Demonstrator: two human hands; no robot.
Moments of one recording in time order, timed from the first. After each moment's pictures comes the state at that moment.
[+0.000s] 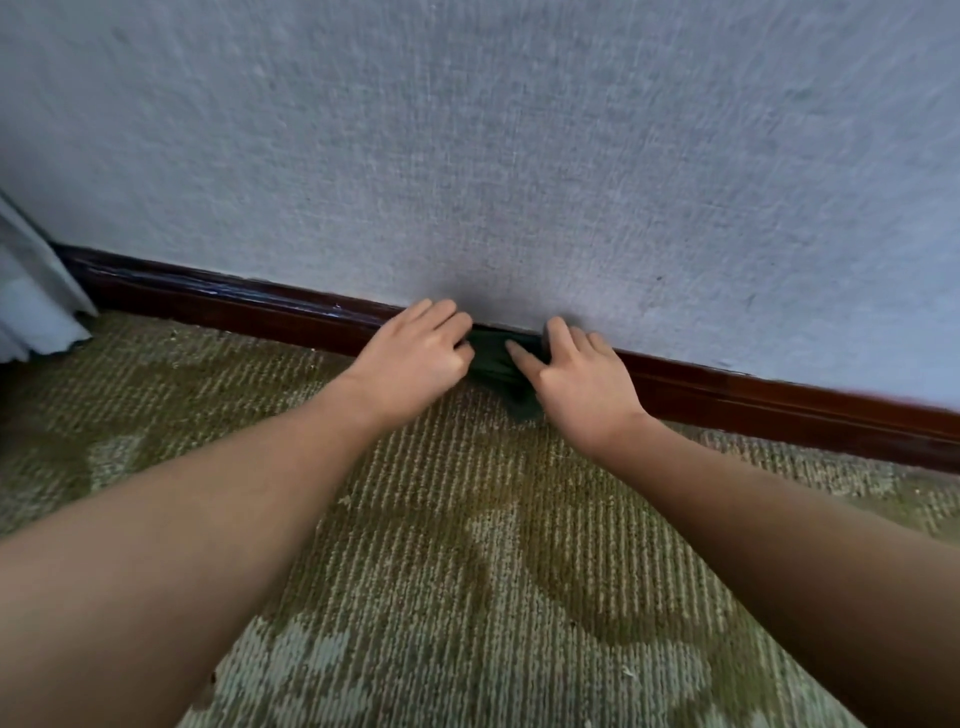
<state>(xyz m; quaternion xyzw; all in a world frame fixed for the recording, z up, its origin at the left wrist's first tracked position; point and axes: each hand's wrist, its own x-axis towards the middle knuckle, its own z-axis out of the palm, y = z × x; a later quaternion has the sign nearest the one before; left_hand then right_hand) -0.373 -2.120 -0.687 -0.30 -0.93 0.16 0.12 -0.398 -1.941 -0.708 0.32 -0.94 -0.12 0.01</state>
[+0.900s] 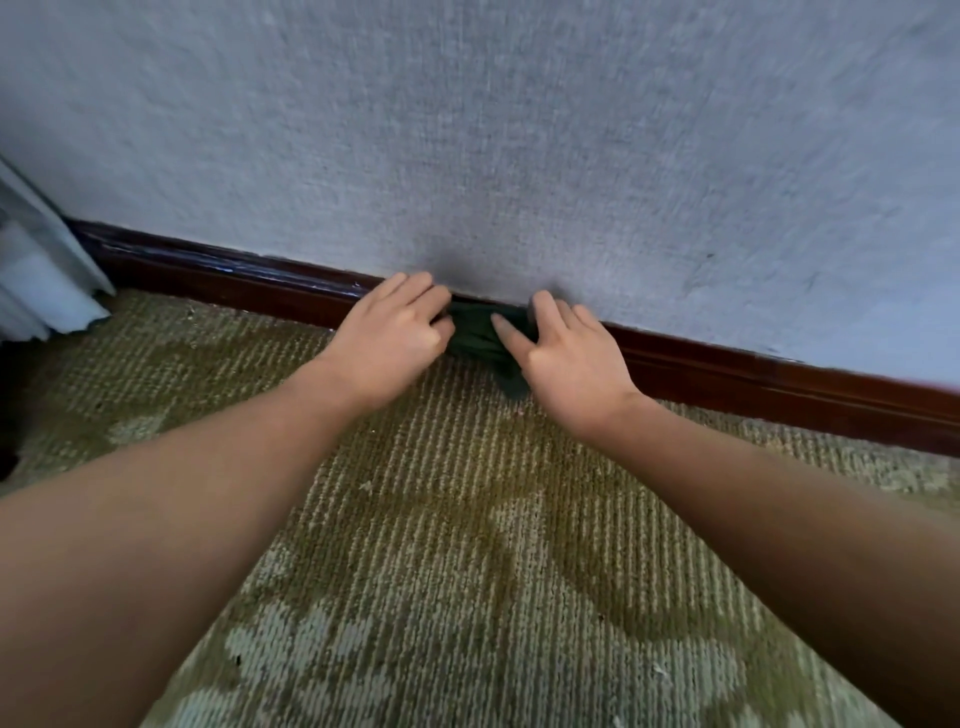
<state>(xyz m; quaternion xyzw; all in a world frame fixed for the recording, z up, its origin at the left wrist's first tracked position) -0.373 -2.152 -0.698 -0.26 -0.95 0.14 0.14 -0.402 -1.971 -0.716 0.36 -0.93 -0.11 0.02</state>
